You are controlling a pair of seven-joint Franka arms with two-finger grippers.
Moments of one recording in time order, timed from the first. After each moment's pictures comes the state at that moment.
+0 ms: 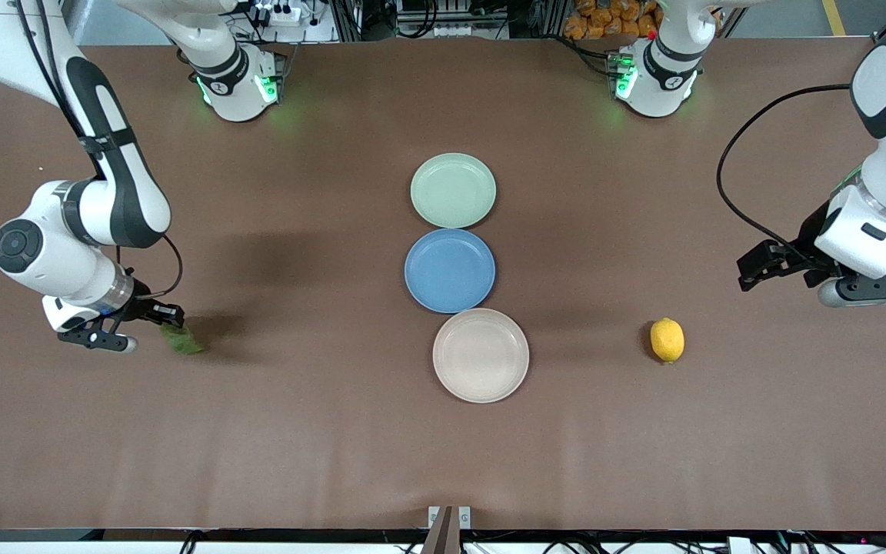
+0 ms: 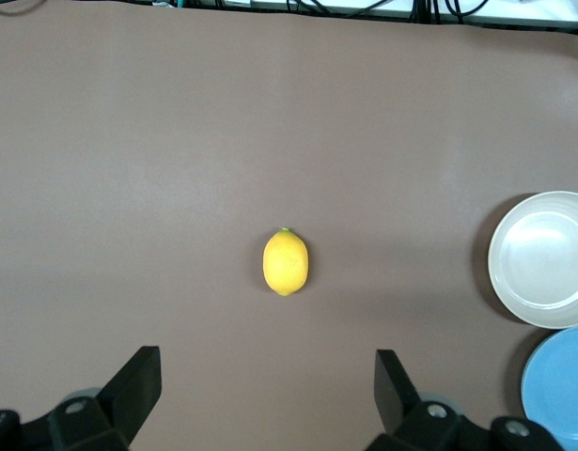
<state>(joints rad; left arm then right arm) -0.05 0.15 -0.09 -1.56 0.02 1.84 -0.19 -0.06 0.37 0.03 -1.98 0.01 2.37 0.13</state>
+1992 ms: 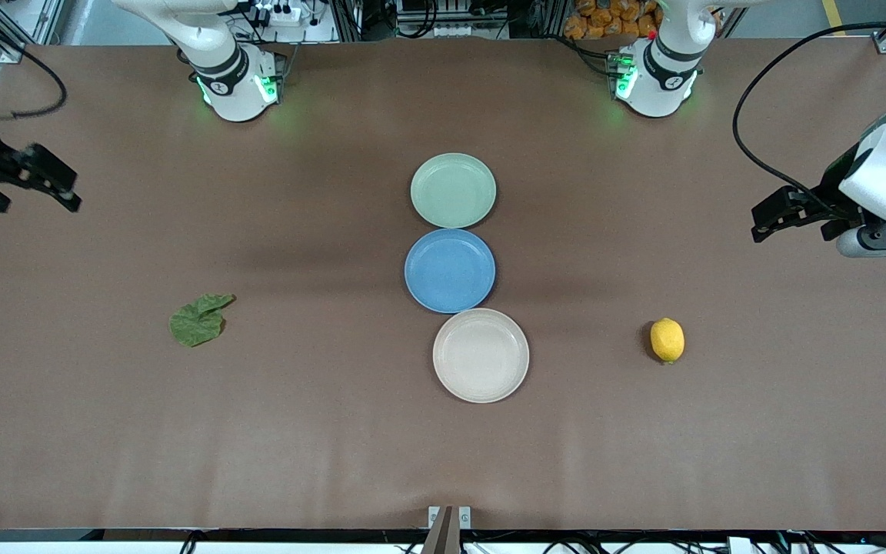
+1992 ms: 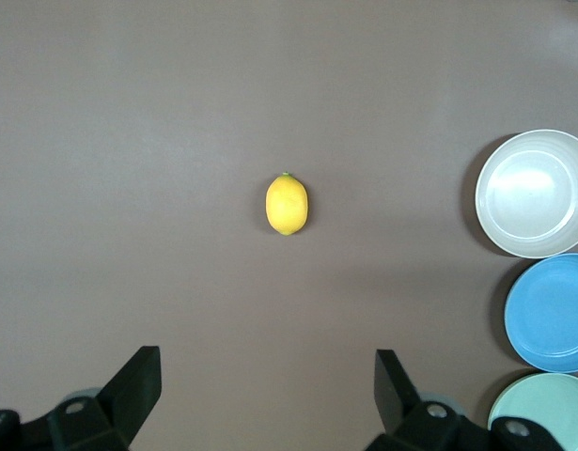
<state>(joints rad) -0.05 0.09 -0.09 -1.51 0.00 1.64 -0.16 -0.02 -0.11 0.03 -1.62 -0.01 1.65 0.01</state>
